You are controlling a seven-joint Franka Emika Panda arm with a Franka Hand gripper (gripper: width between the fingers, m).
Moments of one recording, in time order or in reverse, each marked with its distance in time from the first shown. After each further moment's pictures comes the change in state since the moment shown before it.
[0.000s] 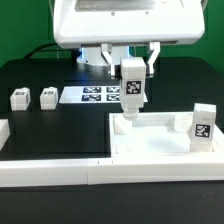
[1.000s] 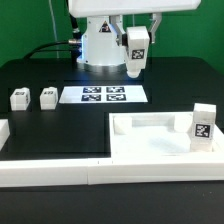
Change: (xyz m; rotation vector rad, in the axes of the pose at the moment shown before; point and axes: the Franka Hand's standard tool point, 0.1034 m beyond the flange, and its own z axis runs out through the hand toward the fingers) arm -0.065 -0.021 -0.060 0.046 -0.249 -0.038
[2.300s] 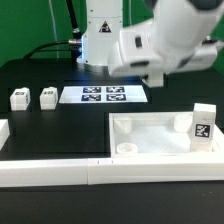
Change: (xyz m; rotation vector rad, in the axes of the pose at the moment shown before) arm -0.129 -0.066 0.054 0.010 -1.012 -0.016
